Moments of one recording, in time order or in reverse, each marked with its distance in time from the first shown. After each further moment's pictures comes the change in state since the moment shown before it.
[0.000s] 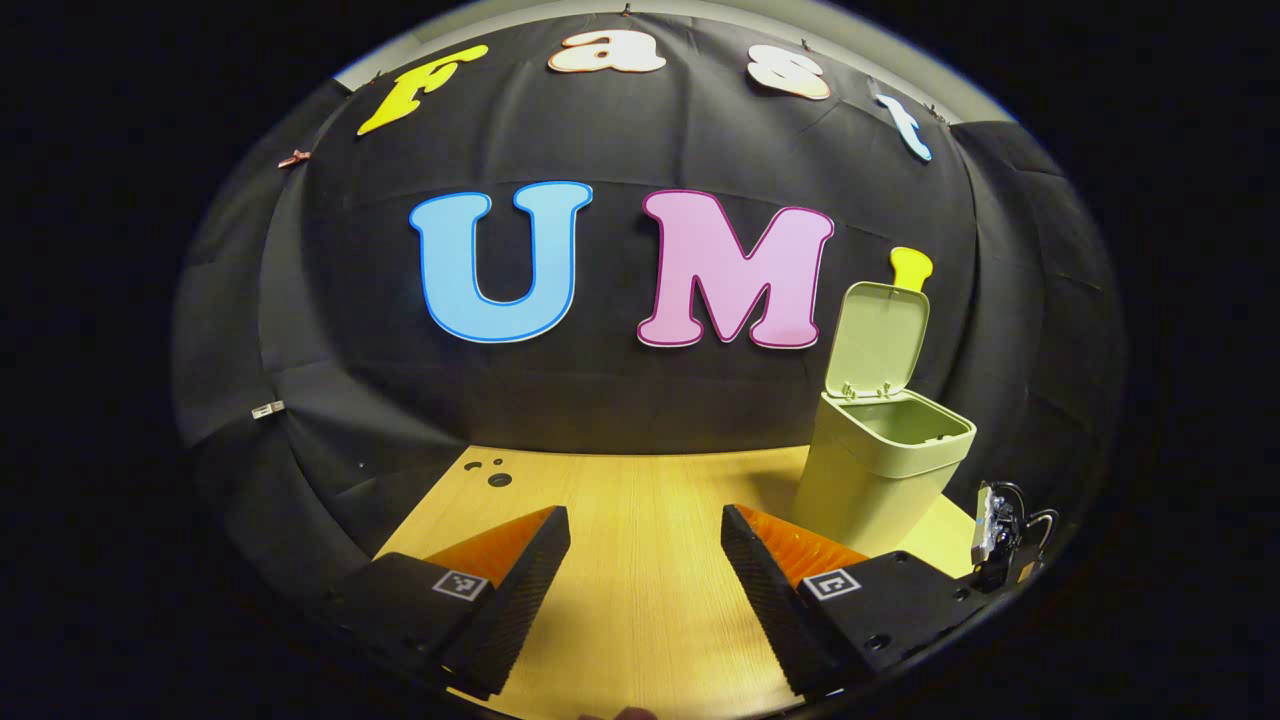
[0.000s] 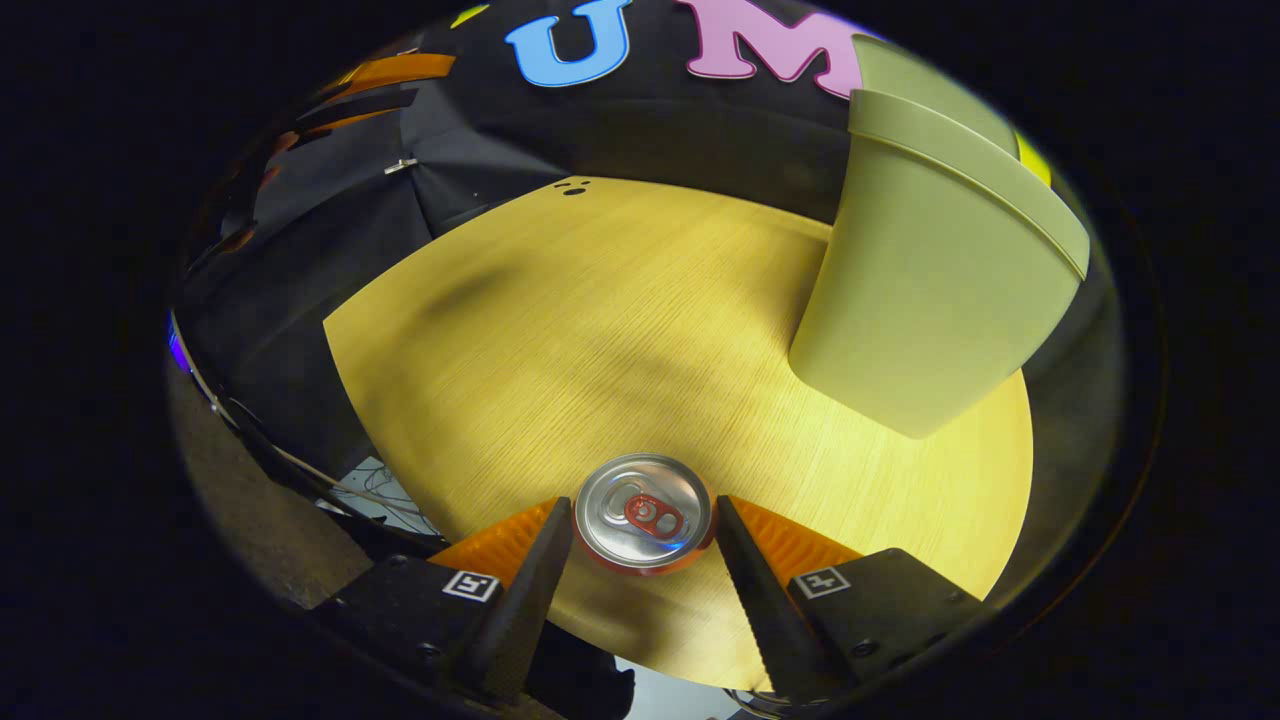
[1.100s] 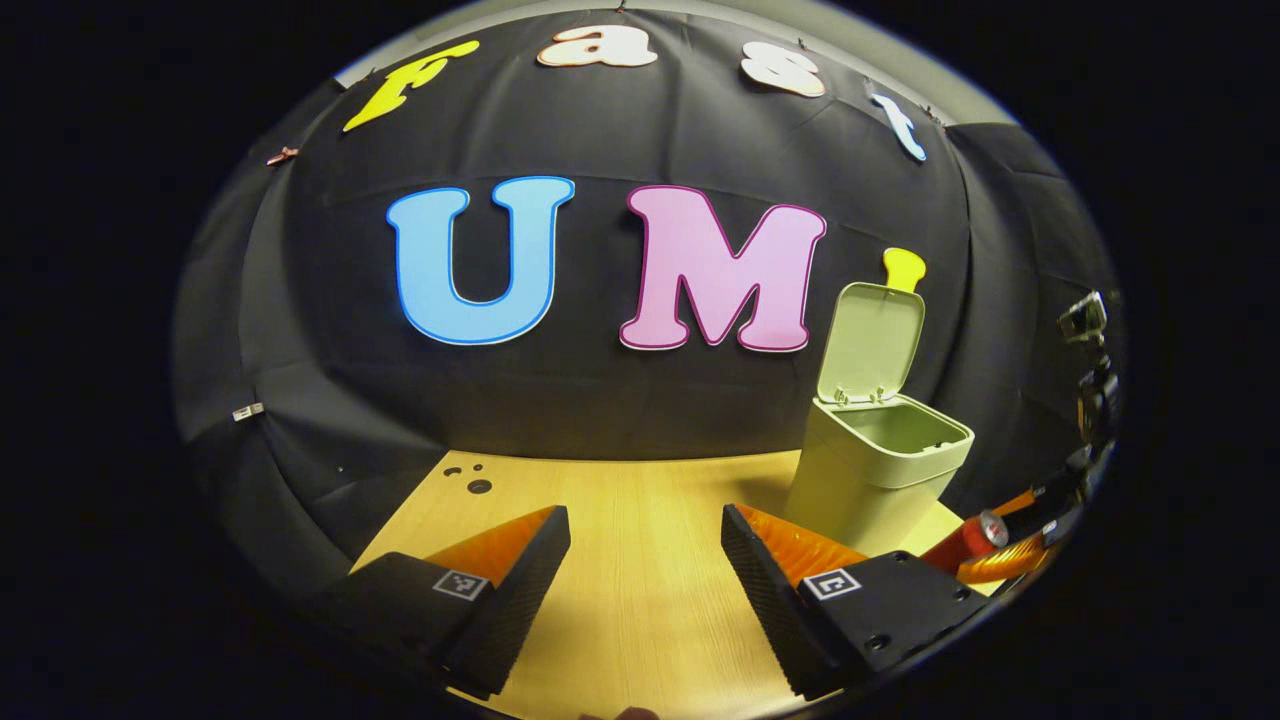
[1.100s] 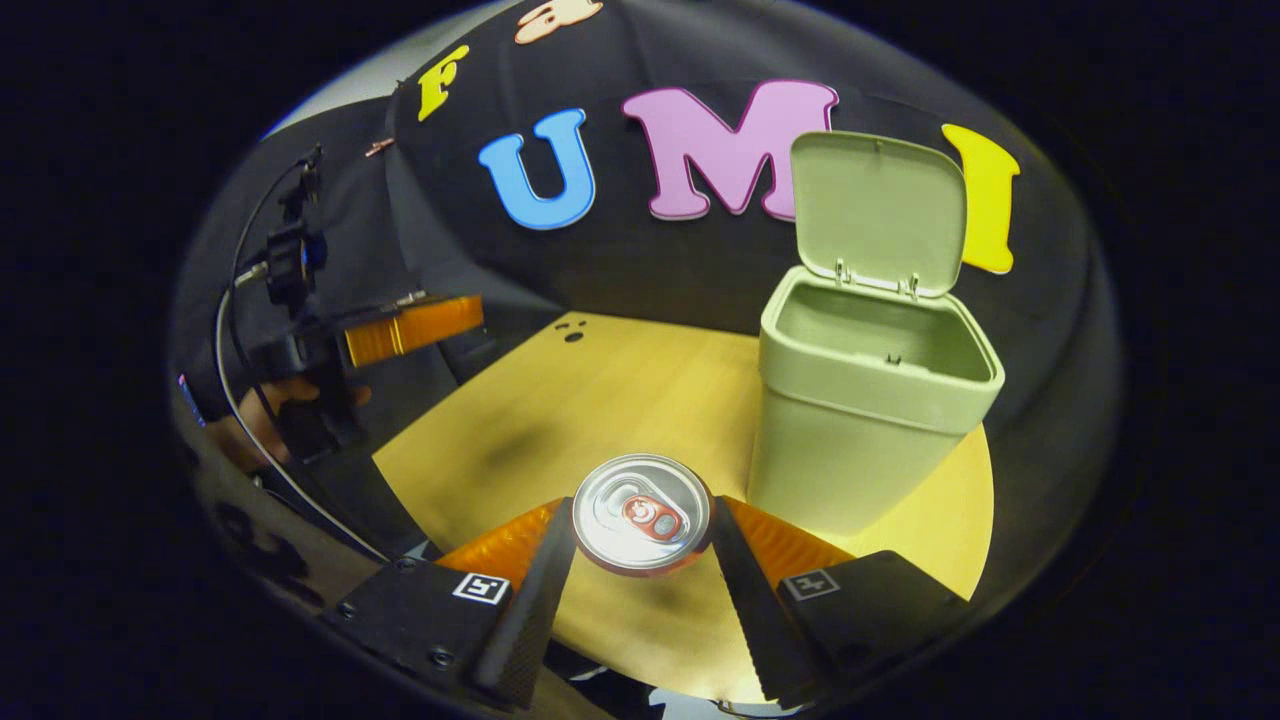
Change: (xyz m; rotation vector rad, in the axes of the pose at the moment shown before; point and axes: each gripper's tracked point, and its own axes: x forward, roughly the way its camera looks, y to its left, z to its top) left arm 0.031 -0.019 0.005 -0.005 -0.009 -0.060; right arm -0.128 -0.017 0.162 0.098 -0.359 0.048
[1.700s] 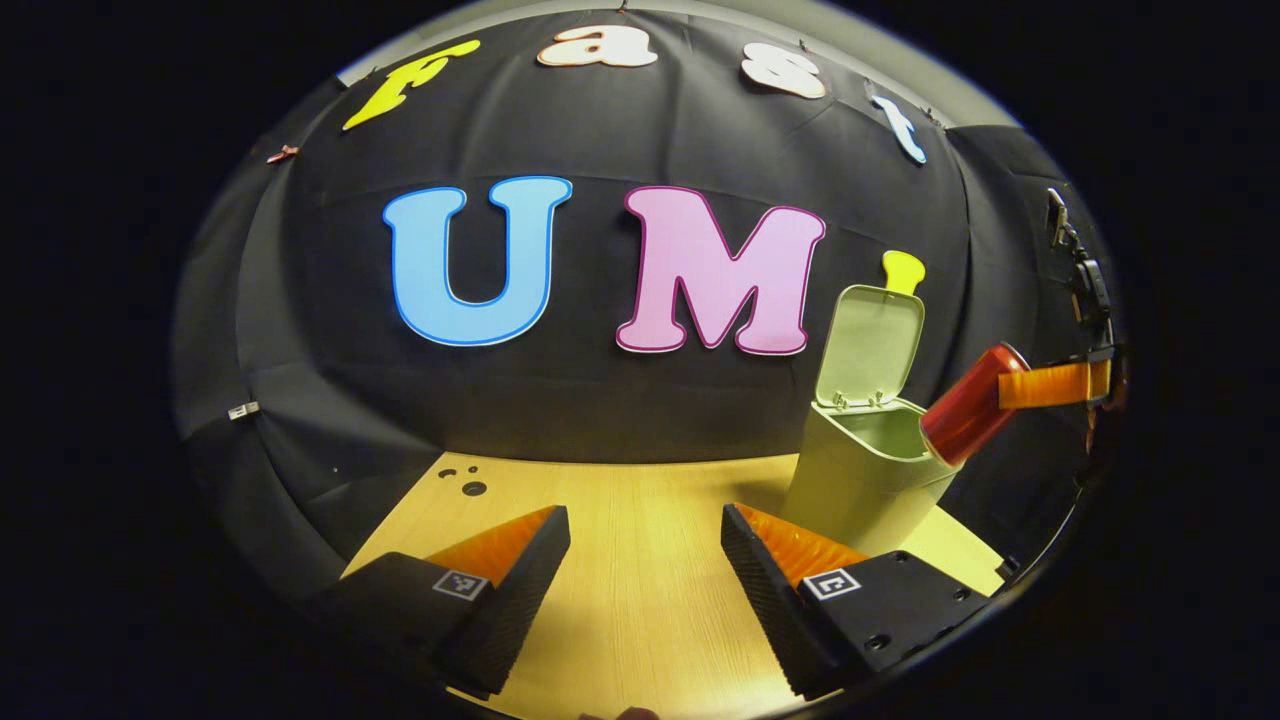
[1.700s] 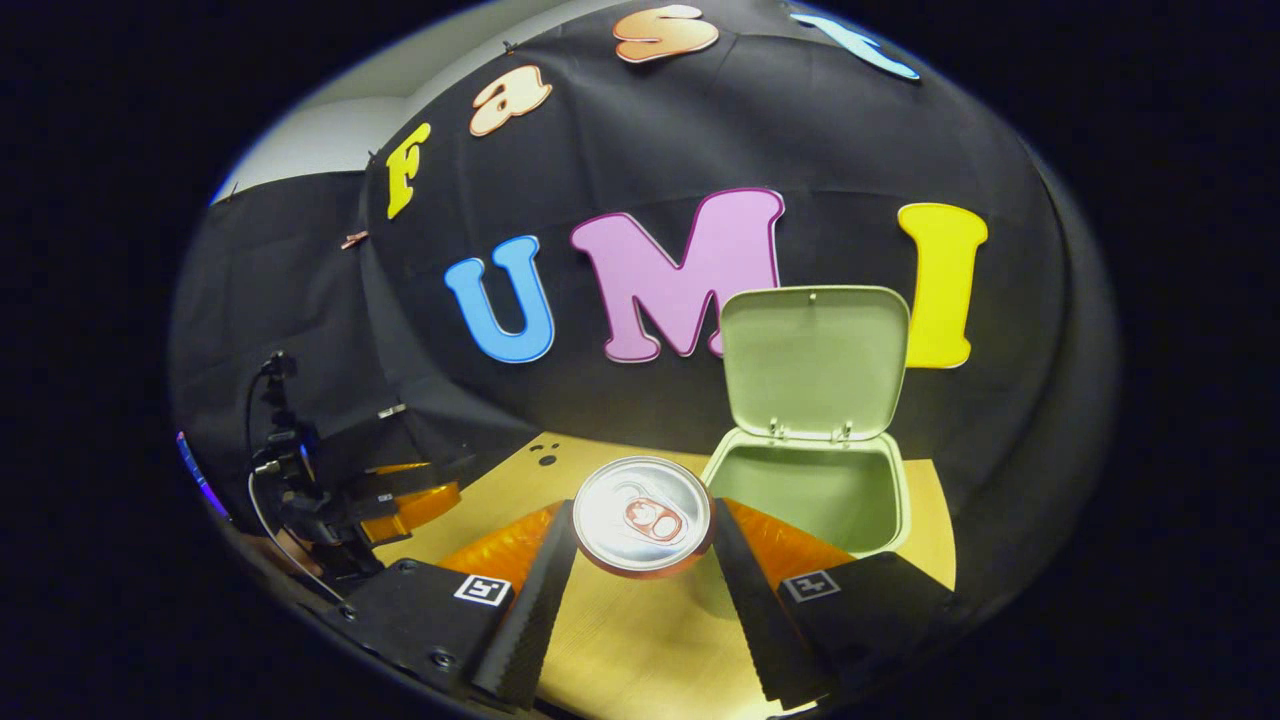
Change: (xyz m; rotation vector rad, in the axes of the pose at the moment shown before) left arm 0.003 0.000 0.001 -0.008 -0.008 0.001; right arm -0.017 -0.068 0.140 0.028 -0.262 -0.101
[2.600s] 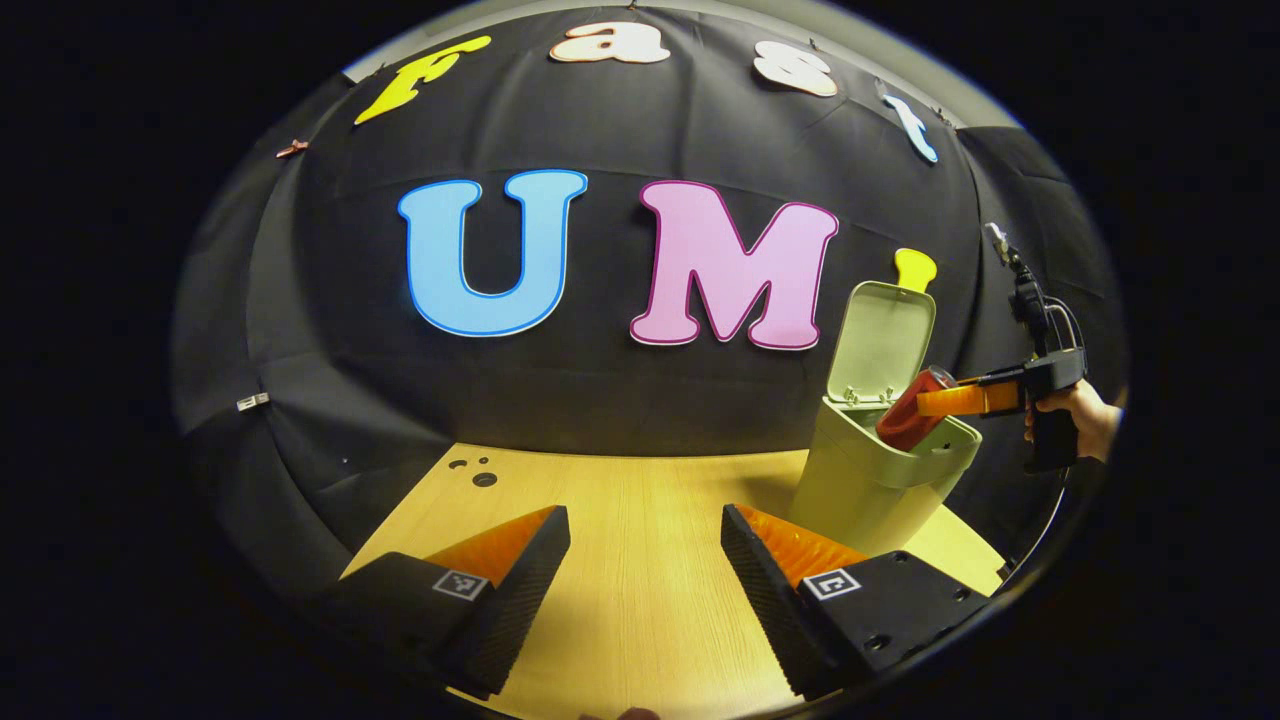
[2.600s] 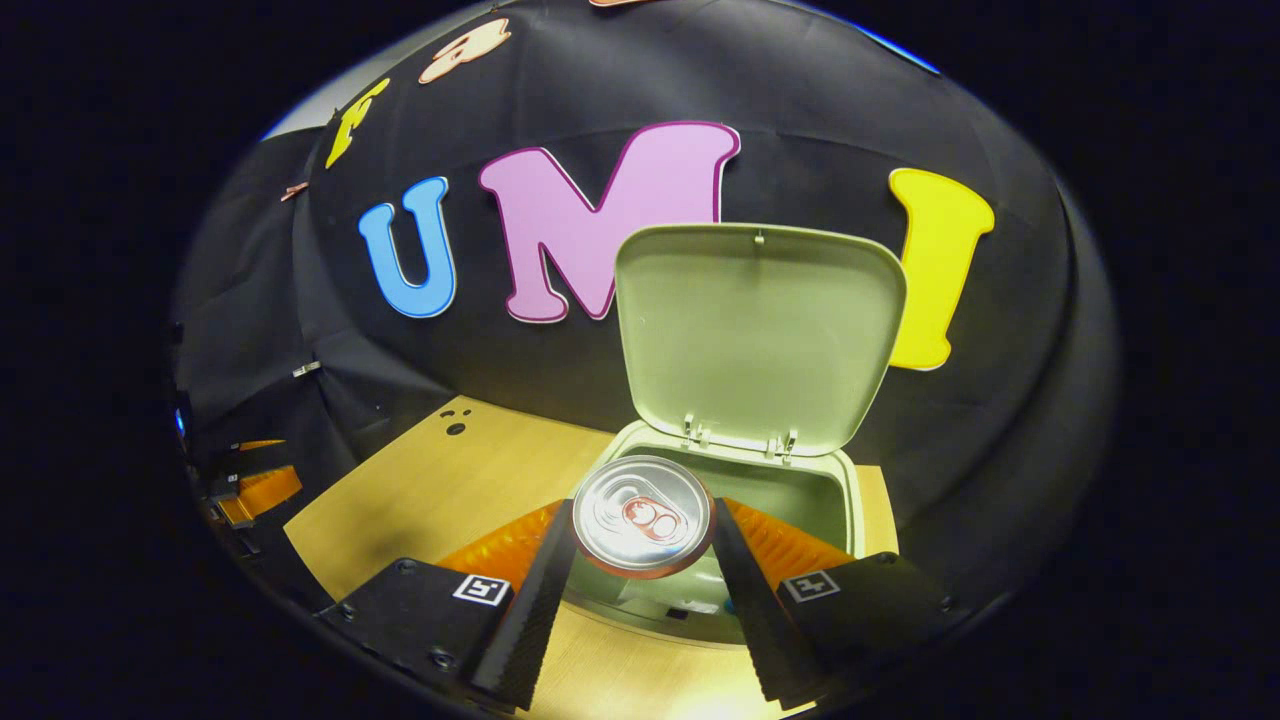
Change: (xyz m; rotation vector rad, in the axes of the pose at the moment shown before) left arm -0.005 0.010 -0.007 -0.013 0.021 0.035; right arm 0.082 -0.078 -0.039 -0.066 0.171 -0.148
